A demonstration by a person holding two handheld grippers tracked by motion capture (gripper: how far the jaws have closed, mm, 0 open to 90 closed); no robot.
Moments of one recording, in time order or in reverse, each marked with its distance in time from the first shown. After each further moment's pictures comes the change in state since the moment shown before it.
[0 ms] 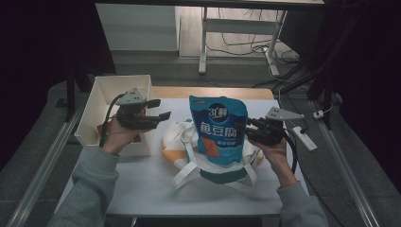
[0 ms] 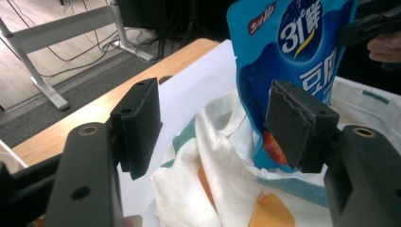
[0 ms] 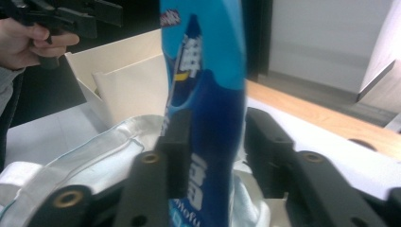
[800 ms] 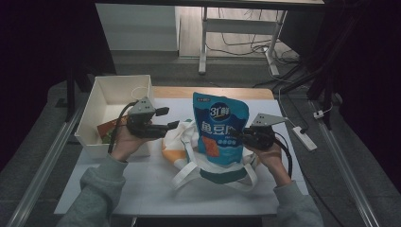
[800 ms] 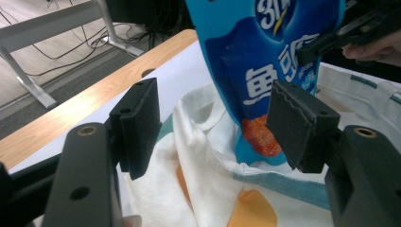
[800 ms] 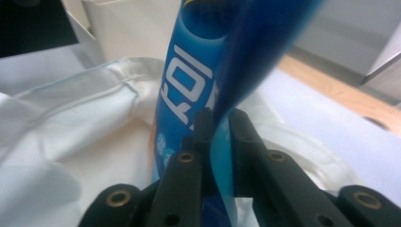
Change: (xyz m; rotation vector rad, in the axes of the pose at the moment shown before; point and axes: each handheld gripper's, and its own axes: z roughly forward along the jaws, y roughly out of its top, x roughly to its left) left arm -0.021 -0.008 0.014 0.009 -0.028 0.024; right arm 0.004 -0.020 0.019 0.145 -0.002 -0.145
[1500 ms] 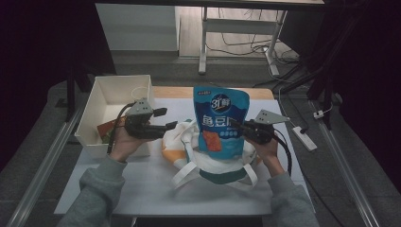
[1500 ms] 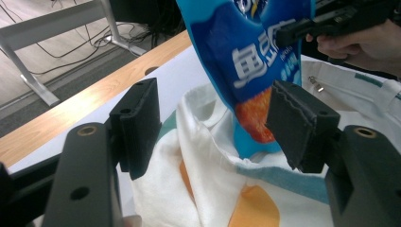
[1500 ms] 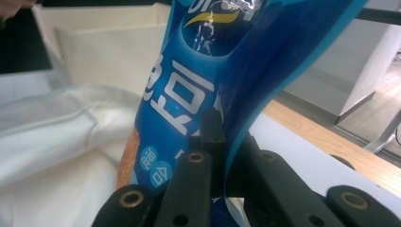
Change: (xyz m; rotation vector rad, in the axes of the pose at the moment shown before) left arm 0.001 -0.004 -0.004 0.001 0.013 -0.003; right arm -0.020 -0.009 0.012 -0.154 -0.036 -0.070
